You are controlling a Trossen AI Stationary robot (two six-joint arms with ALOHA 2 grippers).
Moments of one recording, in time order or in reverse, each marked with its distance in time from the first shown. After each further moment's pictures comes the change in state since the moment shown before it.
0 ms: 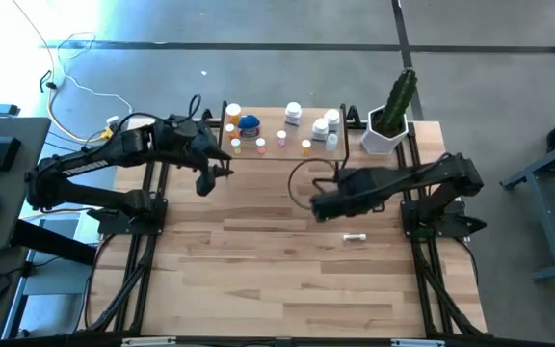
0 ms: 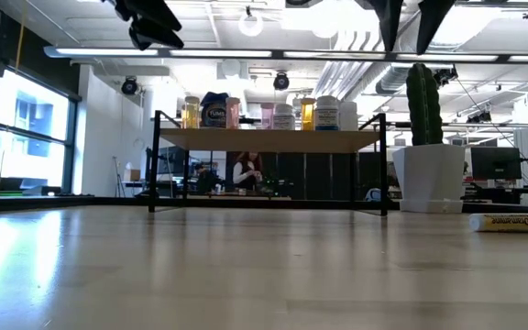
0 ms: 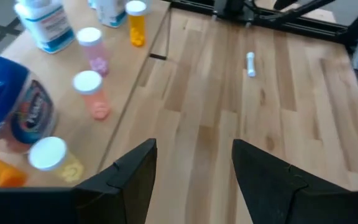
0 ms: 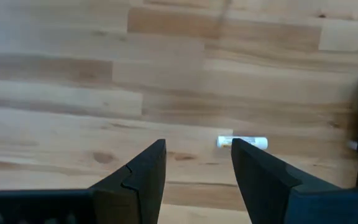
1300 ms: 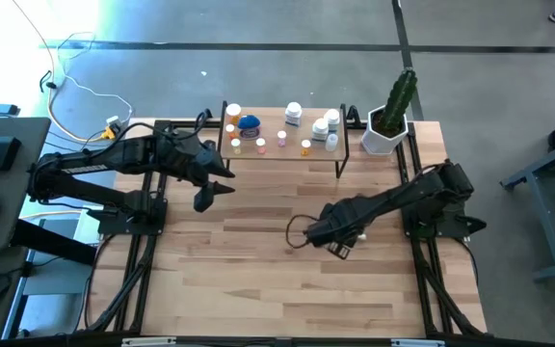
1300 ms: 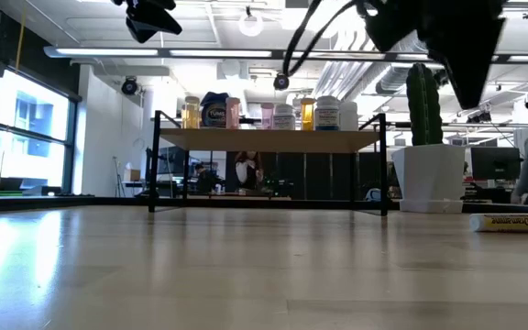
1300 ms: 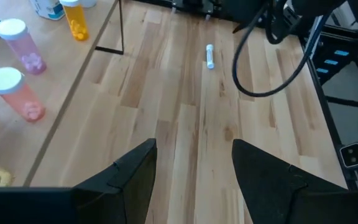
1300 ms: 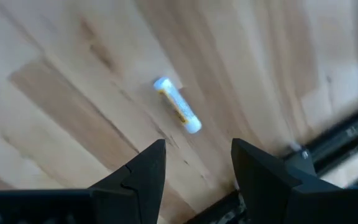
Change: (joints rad) left arm -0.175 0.006 0.001 0.003 -0.015 -0.091; right arm 0.090 0.099 -0.216 0.040 -0.150 -0.833
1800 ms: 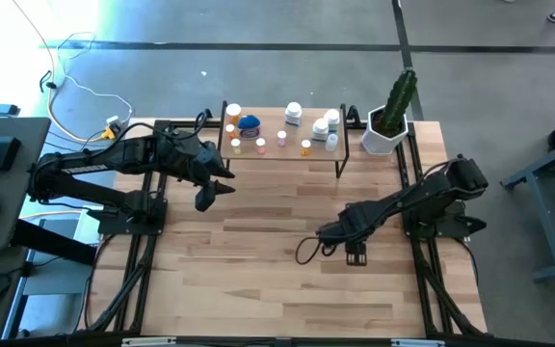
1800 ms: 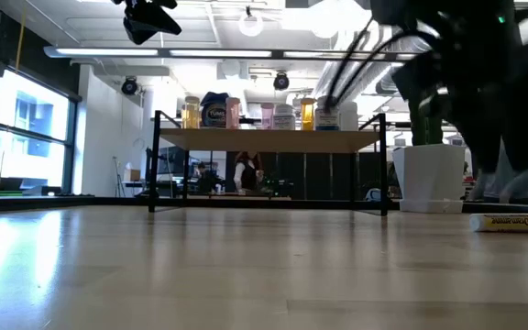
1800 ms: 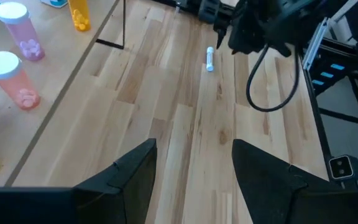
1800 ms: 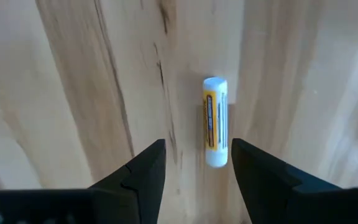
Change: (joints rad) left arm 0.000 0.002 0.000 0.002 0.000 -0.086; right arm -0.002 -0.124 -0.383 0.401 -0.124 -0.514
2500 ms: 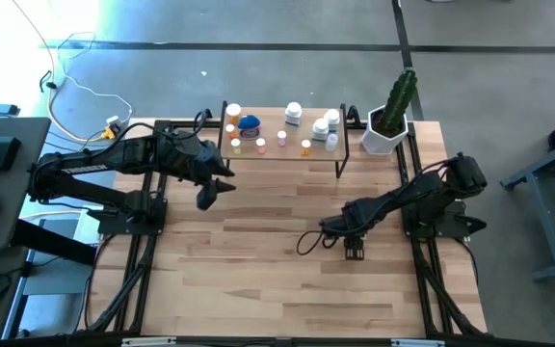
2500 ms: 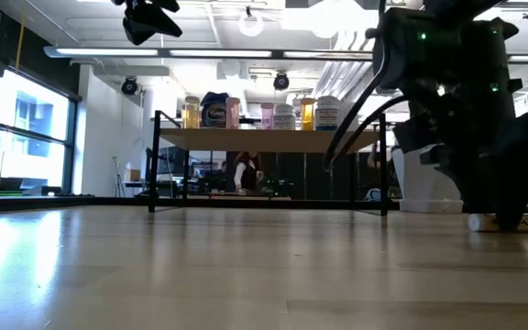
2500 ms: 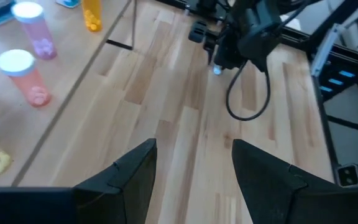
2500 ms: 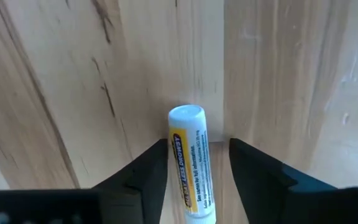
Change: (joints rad) left arm 0.000 0.000 0.000 0.003 -0.037 -0.028; right arm -0.083 -0.002 -0.252 0.317 -0.008 -0.066
